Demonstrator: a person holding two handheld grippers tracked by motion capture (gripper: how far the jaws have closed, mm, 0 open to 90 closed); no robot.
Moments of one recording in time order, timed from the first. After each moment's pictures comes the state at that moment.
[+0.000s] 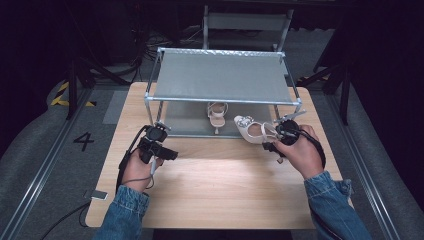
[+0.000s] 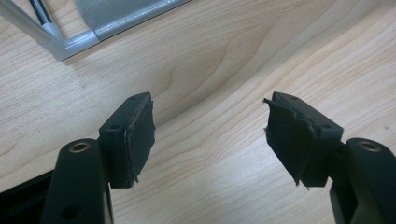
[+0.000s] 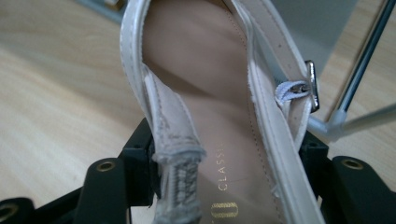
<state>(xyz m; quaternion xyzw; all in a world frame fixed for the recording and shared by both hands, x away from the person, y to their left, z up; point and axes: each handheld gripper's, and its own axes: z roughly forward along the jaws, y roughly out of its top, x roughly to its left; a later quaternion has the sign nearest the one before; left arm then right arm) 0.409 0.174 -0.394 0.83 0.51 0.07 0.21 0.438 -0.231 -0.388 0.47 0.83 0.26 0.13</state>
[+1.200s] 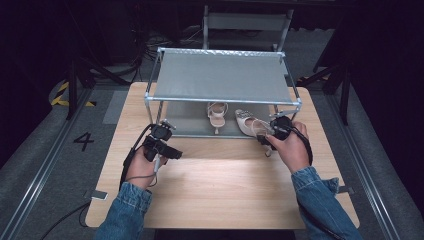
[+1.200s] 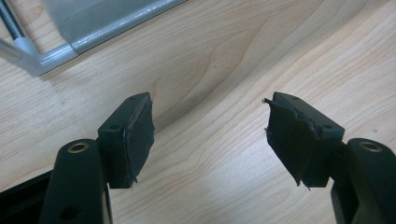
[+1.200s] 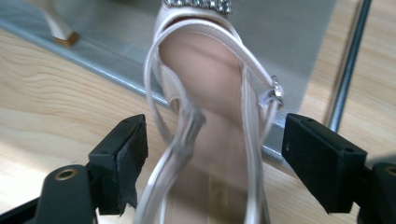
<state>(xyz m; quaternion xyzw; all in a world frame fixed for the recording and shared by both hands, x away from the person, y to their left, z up) 0.419 0.162 -0.396 0.85 0.49 0.05 0.21 0.464 -0.227 -0.413 0.49 0.80 0.28 0.19</state>
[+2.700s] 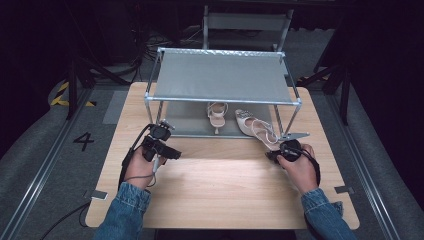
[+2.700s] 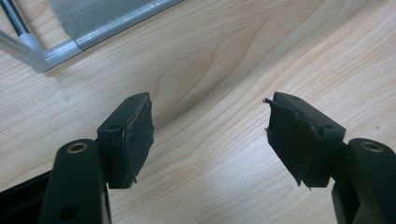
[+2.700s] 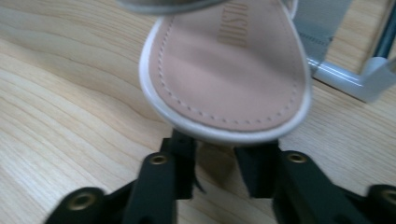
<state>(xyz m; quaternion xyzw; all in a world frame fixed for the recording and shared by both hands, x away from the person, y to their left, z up) 0.416 0.168 -0.395 0.84 0.49 0.05 0.20 0.423 -0.261 -0.464 0.46 0.82 0.32 0.14</state>
